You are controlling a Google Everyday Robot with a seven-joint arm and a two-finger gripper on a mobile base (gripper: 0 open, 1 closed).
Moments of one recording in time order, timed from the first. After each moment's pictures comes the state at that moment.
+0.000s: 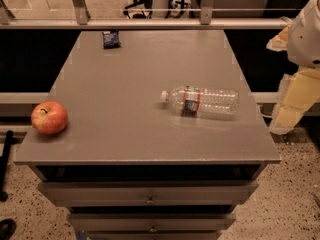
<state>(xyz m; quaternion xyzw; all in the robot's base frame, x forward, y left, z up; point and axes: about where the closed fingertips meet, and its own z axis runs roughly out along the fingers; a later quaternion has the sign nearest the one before) 0.438 -0.216 0.978 -0.60 0.78 -0.04 0.16</state>
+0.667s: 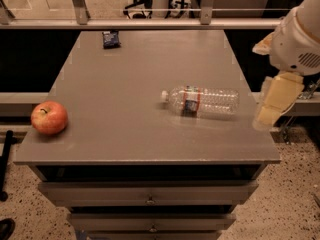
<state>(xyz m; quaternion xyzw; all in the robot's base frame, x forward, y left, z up) 0.463 -0.205 0.955 -0.61 0.77 -0.02 0.18</state>
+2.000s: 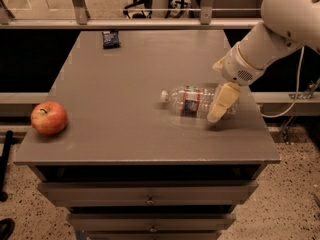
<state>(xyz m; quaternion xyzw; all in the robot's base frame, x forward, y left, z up) 0.578 -0.162 0.847 -0.60 0.77 0.08 0.22</state>
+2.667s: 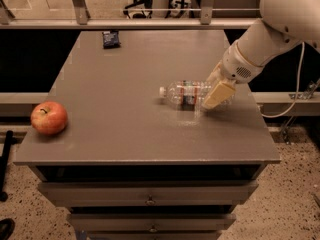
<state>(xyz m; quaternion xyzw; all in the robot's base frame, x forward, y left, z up) 0.578 -0.156 0.849 -0.60 0.77 0.10 0.21</state>
